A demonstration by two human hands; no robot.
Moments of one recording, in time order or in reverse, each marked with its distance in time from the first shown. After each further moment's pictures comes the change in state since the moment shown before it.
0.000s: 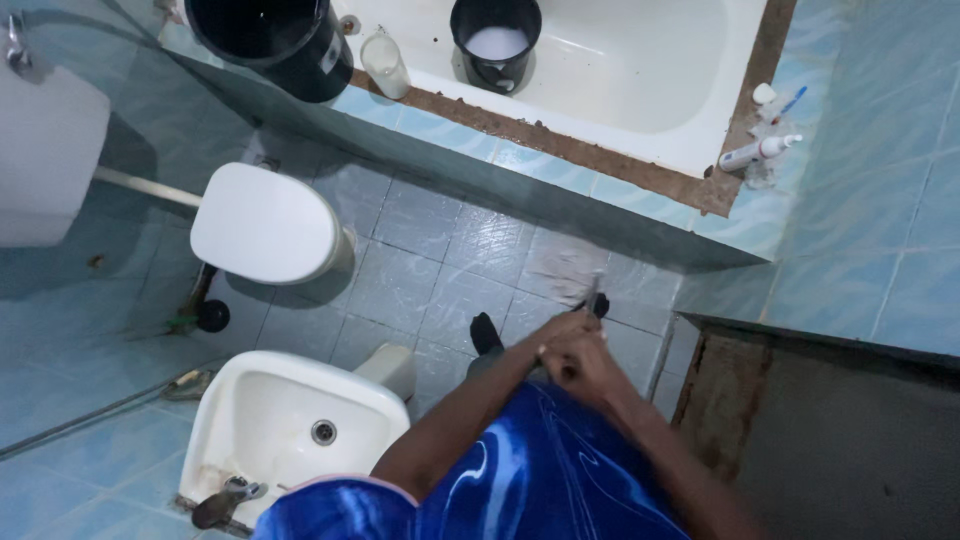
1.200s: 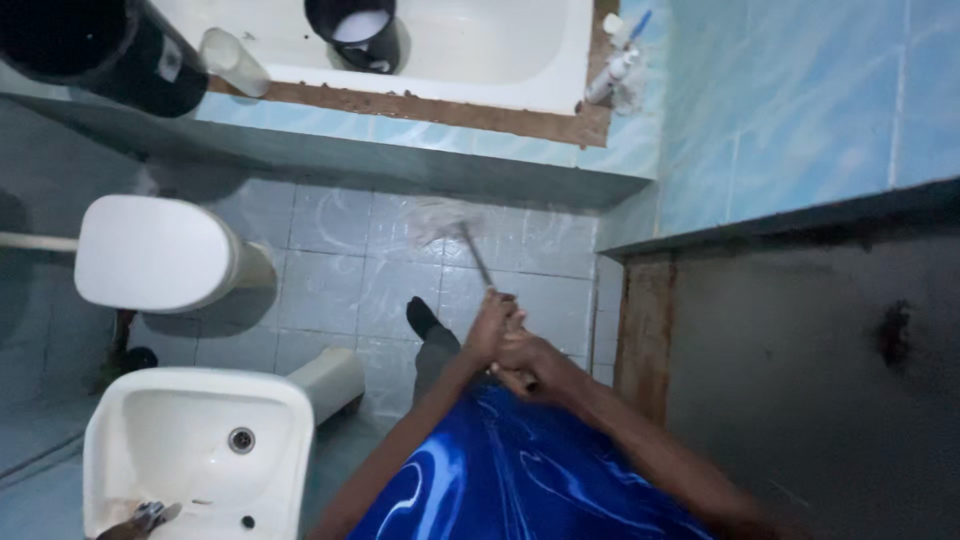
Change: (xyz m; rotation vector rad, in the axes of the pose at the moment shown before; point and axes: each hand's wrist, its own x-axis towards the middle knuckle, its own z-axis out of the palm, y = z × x) left_hand -0.029 0.047 0.145 0.144 0.364 0.150; right_hand -0.168 0.019 -0.047 0.254 -0.046 -0.138
